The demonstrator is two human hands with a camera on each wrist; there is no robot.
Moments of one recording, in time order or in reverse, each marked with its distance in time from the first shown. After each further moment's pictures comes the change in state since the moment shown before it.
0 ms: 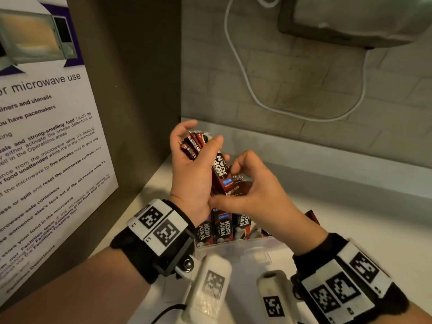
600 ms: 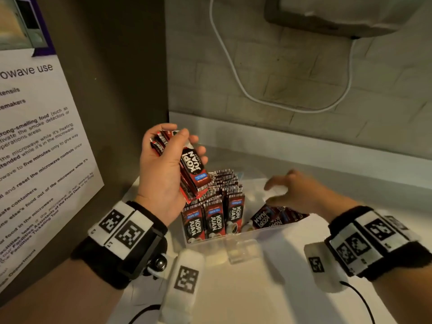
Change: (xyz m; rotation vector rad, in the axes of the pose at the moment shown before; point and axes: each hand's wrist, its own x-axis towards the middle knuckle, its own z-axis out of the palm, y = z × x) left_hand 0.005 0.010 -0.019 -0.024 0.016 -0.039; right_hand 0.013 0.064 -0.095 -1.019 -0.243 0.447
